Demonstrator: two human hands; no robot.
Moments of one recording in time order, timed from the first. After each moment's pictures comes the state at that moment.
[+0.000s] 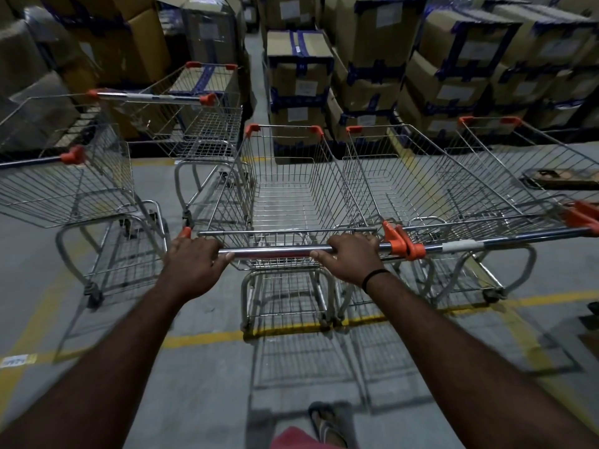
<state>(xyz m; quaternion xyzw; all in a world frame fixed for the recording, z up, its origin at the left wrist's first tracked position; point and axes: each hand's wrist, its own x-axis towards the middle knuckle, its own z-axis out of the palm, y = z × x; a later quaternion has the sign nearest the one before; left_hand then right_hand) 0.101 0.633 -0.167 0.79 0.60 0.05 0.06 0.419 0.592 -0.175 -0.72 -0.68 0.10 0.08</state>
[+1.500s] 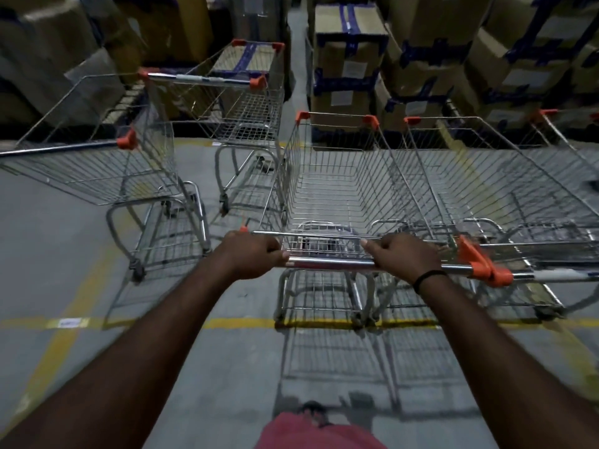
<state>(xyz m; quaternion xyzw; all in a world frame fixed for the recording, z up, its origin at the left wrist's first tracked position) 0.089 0.689 -0.146 0.82 0.55 -0.09 0.15 0.397 0.647 -0.171 -0.76 -0.63 0.14 0.05</state>
